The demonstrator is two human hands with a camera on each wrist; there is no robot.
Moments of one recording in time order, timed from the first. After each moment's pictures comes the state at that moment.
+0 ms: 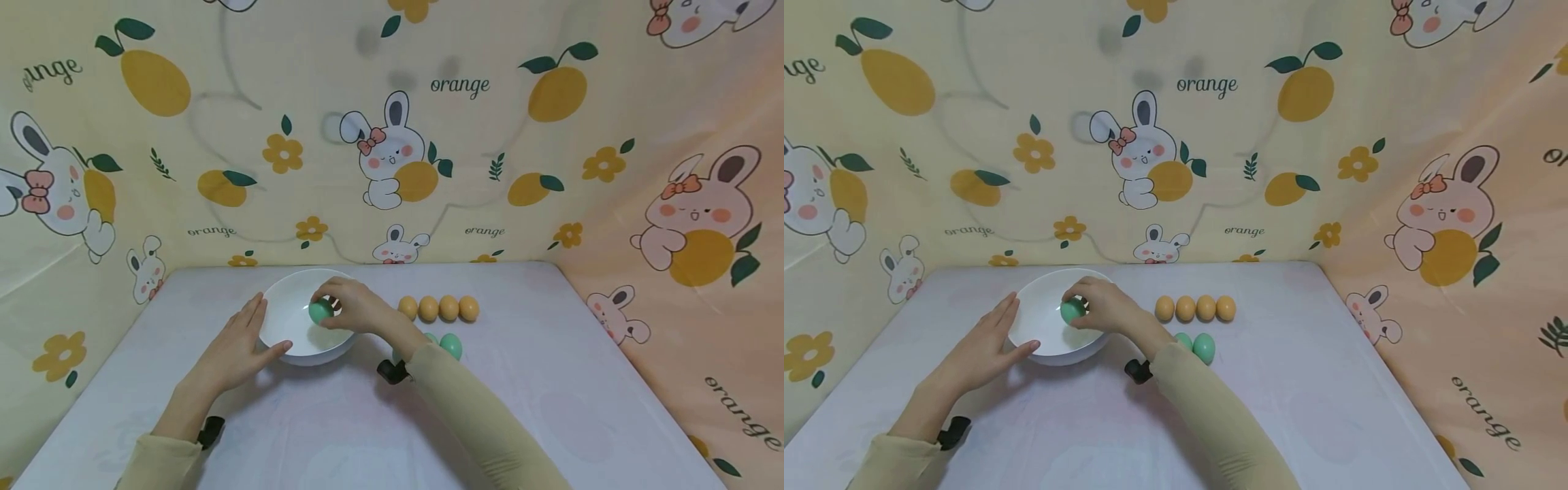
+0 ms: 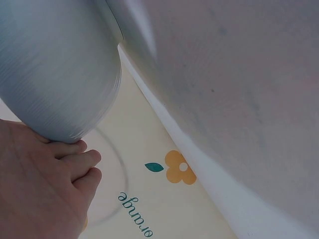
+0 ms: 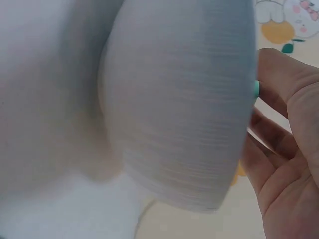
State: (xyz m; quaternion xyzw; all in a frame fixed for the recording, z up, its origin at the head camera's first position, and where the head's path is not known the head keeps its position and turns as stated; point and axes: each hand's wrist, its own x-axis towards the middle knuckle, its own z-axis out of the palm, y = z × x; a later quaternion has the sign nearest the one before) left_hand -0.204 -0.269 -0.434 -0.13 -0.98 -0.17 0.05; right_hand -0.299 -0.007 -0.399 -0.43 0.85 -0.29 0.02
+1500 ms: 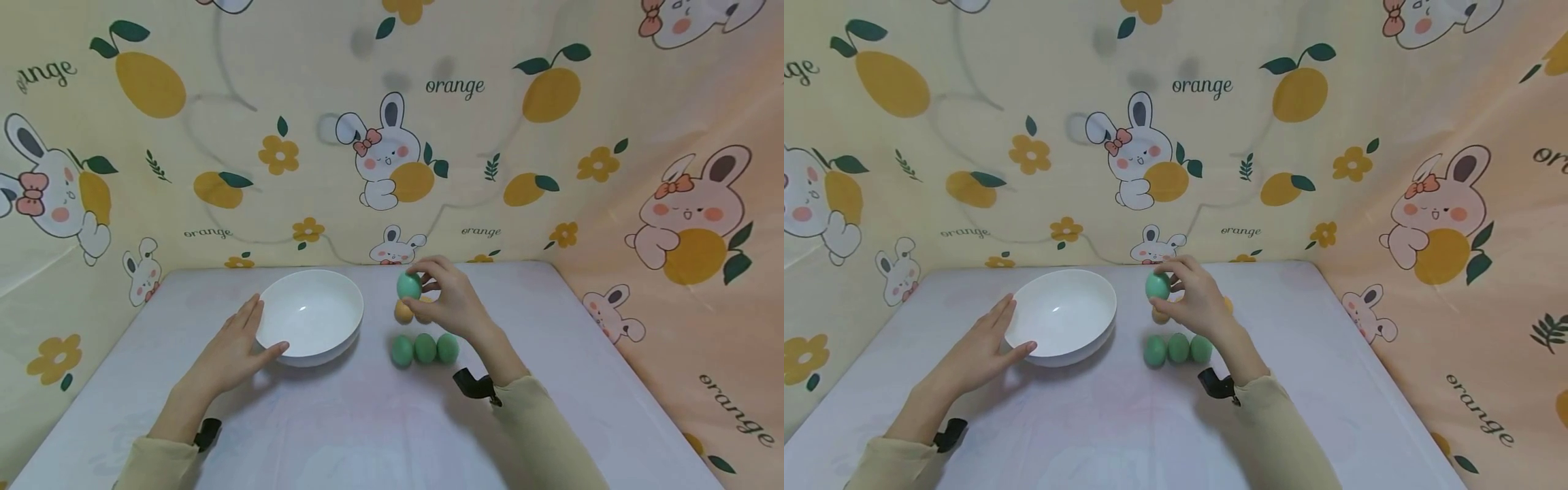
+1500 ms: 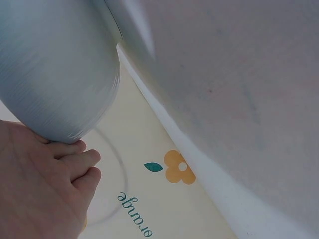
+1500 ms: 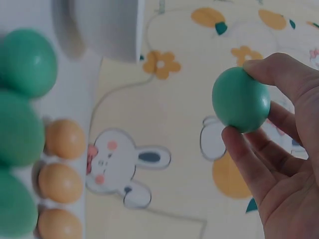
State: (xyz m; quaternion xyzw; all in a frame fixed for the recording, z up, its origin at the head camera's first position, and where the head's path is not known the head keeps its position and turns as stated) left_hand -0.203 -0.267 -0.433 -0.12 -0.98 -0.18 0.04; right_hand -0.257 0.136 -0.363 -0.32 0.85 -0.39 -0.16
